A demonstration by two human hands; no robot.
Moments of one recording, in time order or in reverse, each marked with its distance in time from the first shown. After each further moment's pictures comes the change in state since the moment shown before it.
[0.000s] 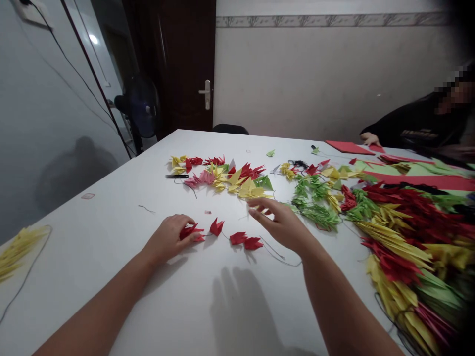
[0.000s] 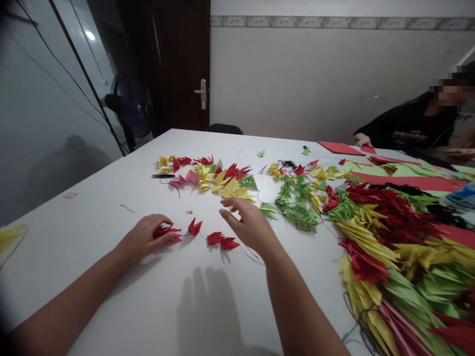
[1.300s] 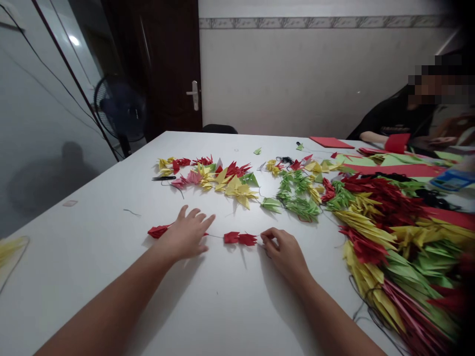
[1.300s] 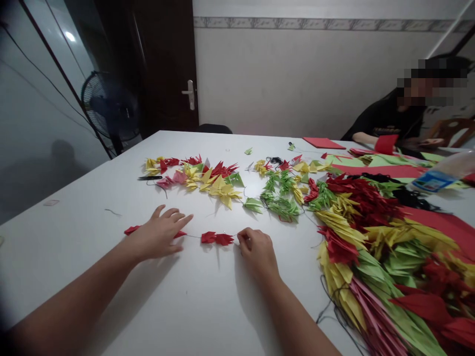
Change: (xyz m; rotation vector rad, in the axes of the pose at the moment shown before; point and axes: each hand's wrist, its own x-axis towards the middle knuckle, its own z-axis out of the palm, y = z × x) left_hand 0.037 0.079 0.008 0.413 -0.290 0.227; right_hand -0.065 0.075 0.026 -0.114 0.178 0.219
